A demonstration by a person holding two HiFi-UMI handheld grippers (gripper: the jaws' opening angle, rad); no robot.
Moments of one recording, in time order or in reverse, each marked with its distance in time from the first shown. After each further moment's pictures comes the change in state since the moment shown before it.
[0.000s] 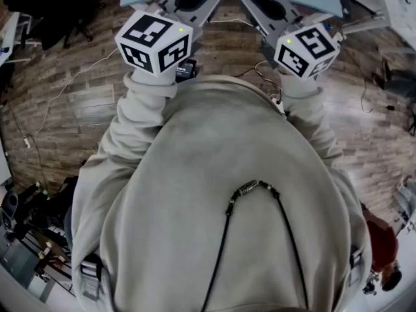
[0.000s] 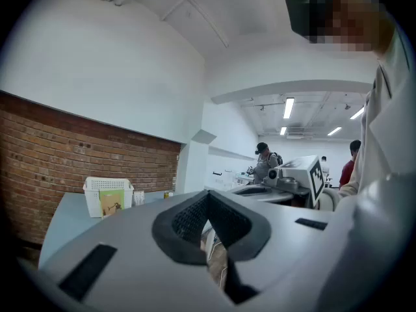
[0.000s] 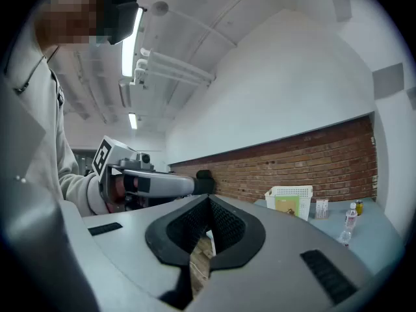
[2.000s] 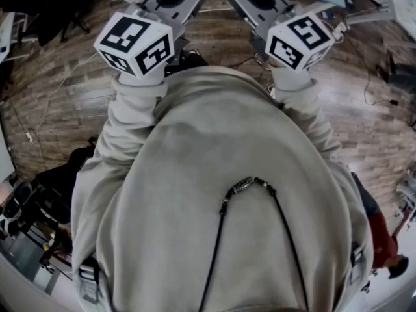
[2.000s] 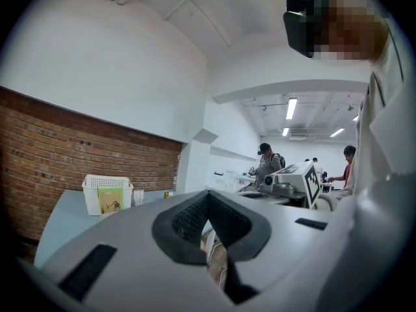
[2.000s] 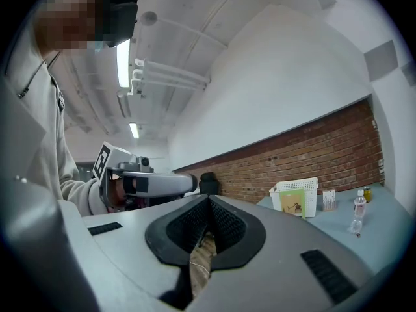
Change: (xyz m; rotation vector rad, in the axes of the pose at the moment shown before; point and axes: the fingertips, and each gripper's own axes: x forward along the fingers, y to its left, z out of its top) left arm 0.008 -0.004 -0.001 -0.010 -0.016 0.016; right arm 0.000 -0.008 -0.010 0.078 -0.035 0.055
